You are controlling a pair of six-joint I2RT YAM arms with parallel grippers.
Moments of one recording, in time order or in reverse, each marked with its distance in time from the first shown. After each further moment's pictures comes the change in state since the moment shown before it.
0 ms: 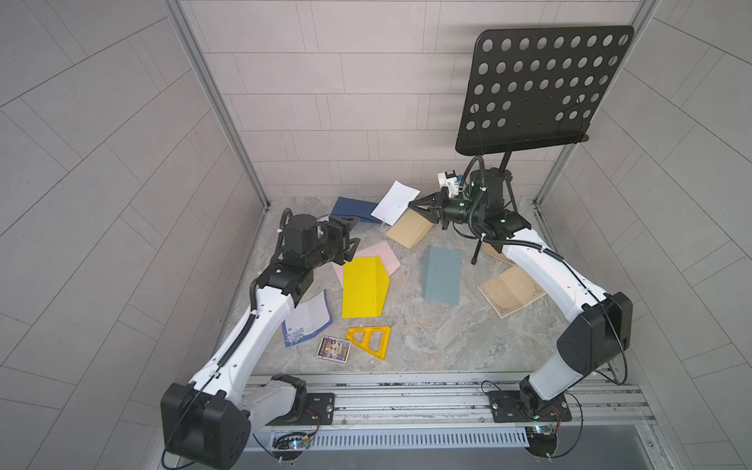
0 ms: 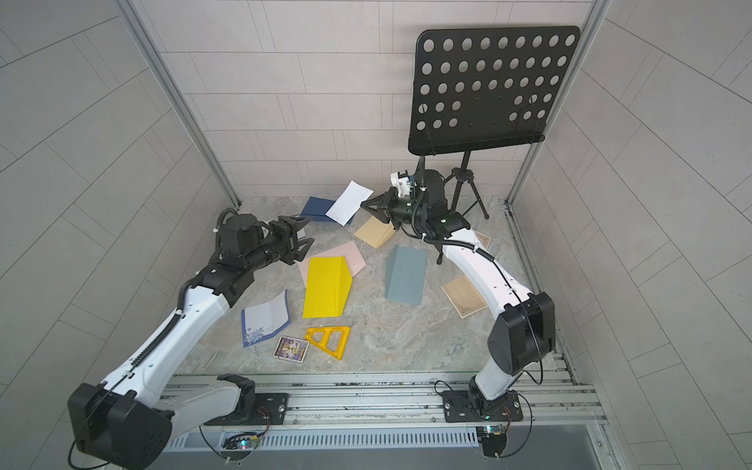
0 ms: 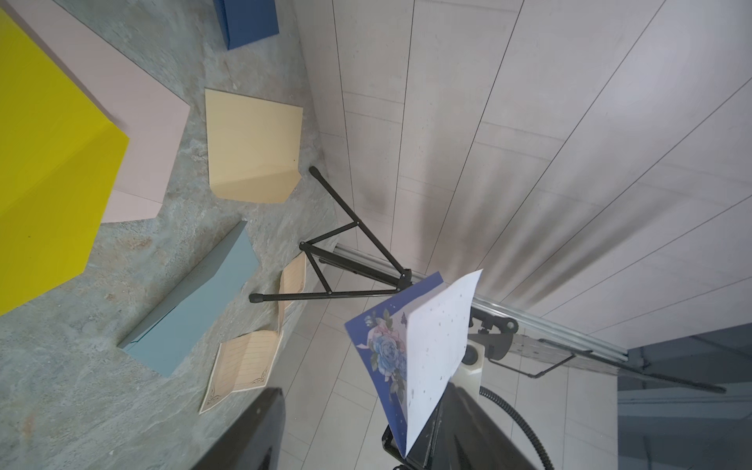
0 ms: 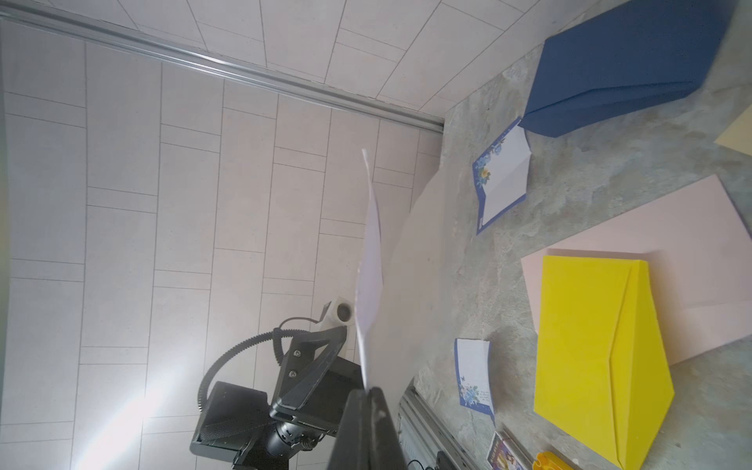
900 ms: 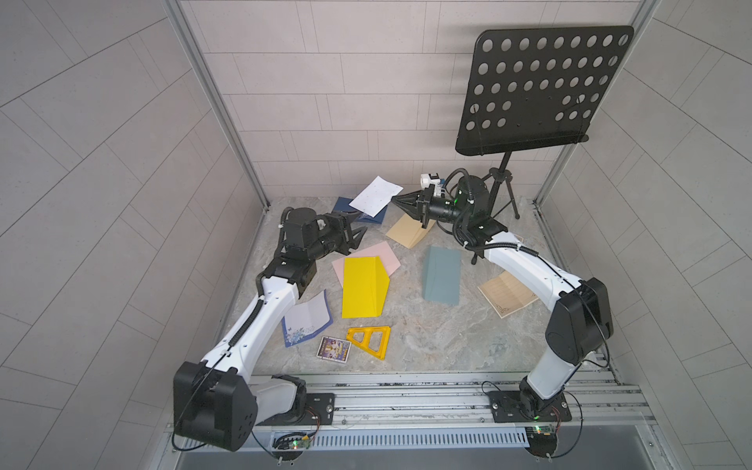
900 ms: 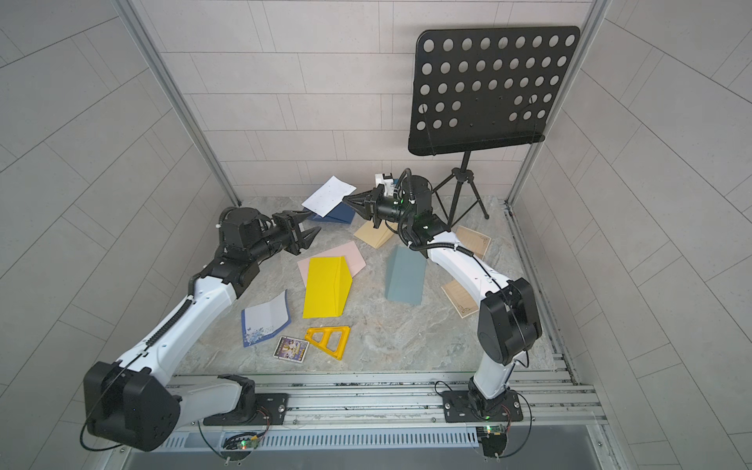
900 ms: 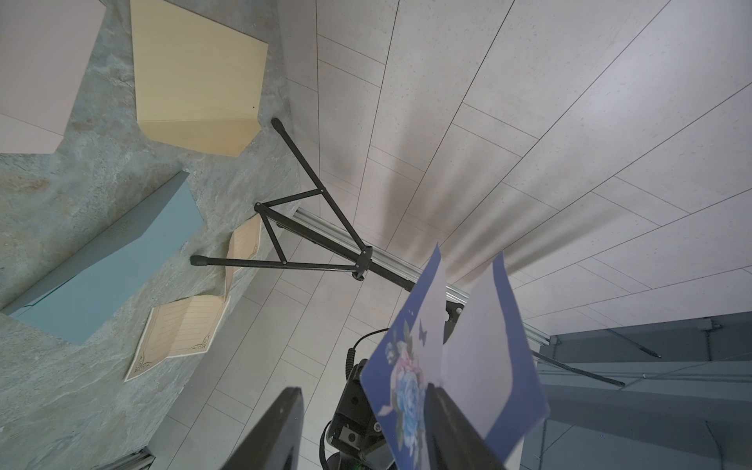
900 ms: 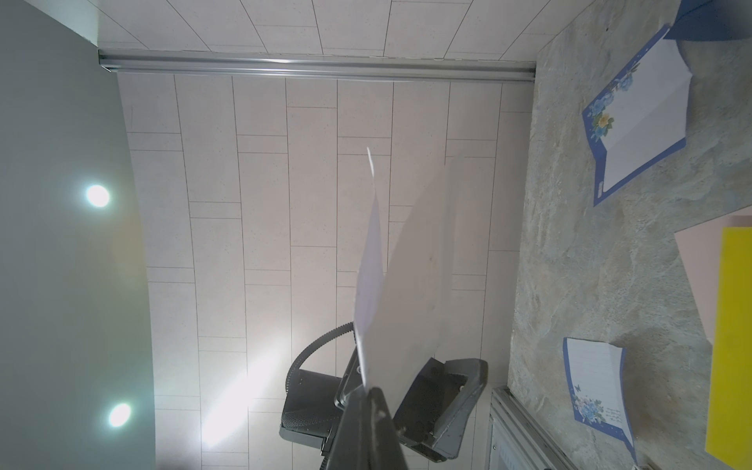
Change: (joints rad) left arm 0.000 0.109 0.035 0.185 0.129 -0.159; right arm 0.076 0.089 -0.034 0.352 -0.030 0.314
